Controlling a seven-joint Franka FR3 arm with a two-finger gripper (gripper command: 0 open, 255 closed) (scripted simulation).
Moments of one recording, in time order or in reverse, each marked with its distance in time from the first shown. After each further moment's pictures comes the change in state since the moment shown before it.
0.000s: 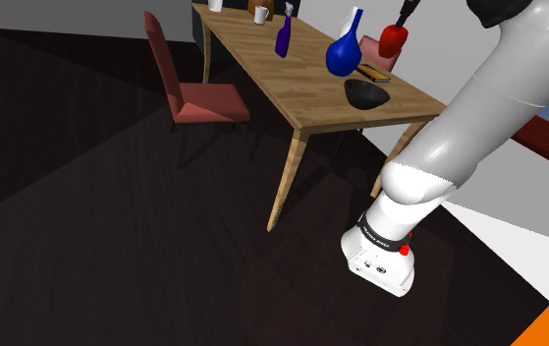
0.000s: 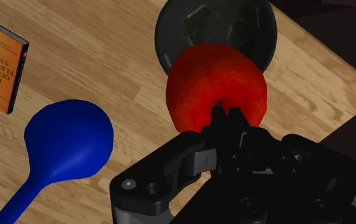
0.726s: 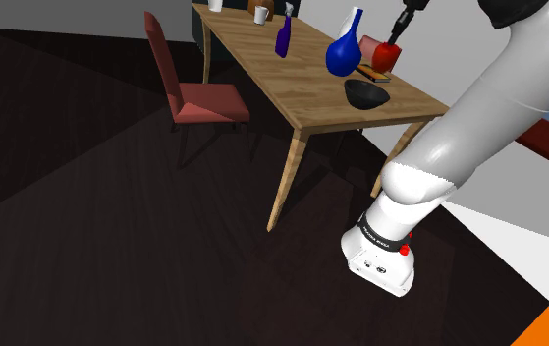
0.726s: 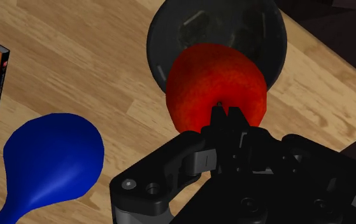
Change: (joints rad) arm 0.003 -0.052 0.010 -0.199 -0.033 0.156 0.016
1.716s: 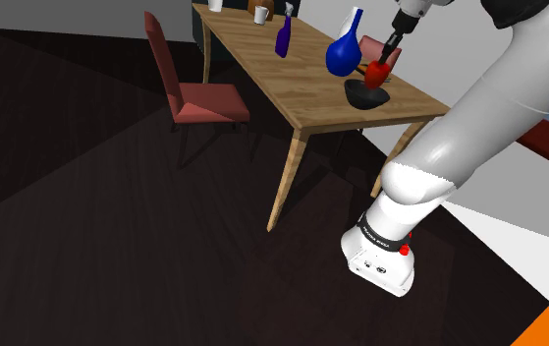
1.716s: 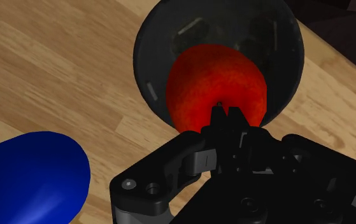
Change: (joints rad) arm -0.003 -0.012 -0.001 -0.183 -0.008 0.174 0.002
